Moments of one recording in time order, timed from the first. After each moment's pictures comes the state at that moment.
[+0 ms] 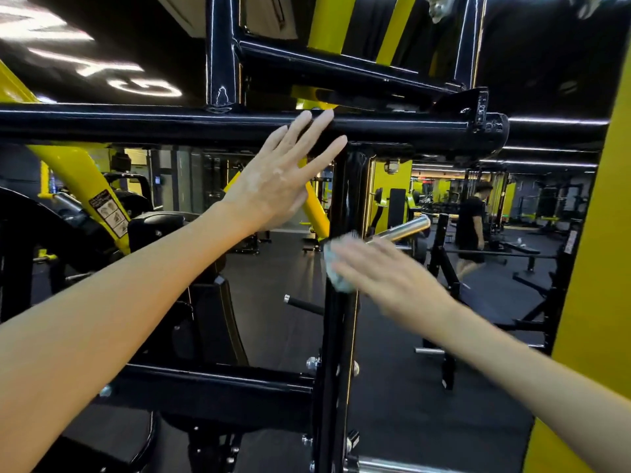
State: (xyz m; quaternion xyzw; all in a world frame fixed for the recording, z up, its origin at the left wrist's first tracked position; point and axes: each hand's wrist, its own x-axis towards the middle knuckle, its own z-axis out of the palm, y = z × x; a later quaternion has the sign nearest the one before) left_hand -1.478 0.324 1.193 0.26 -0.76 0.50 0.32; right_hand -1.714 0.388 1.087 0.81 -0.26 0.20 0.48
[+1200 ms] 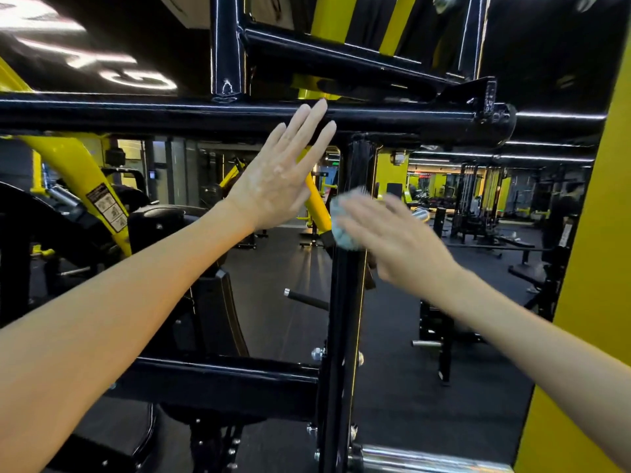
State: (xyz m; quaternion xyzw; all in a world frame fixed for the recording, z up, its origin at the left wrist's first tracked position) left_hand -1.473 0.322 1.182 0.27 -0.78 0.45 0.34; right_hand -1.700 0.393 1.120 0.77 -0.35 0.19 0.50
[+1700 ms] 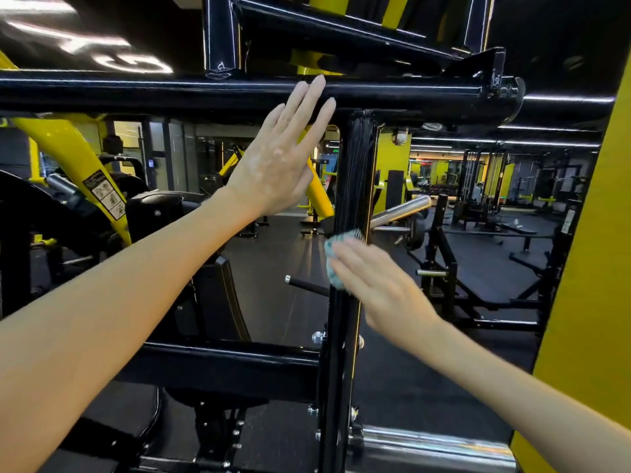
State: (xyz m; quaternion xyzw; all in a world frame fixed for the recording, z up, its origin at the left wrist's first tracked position) left_hand -1.478 0.325 1.176 0.30 -0.77 0.45 0.35; right_hand -1.691 0.388 1.031 0.80 -0.33 0.27 0.43
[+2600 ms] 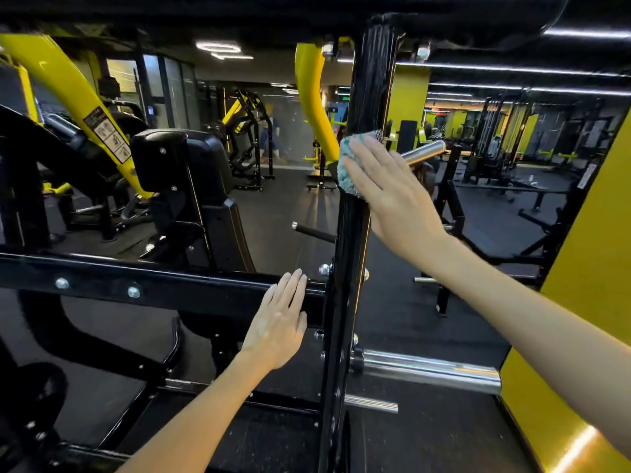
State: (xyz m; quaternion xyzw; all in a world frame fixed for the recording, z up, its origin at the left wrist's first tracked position) left_hand -1.473 0.356 0.842 0.50 -0.82 0.18 0.22; right_hand -1.684 0.389 1.050 0.75 -0.39 0.29 0.44
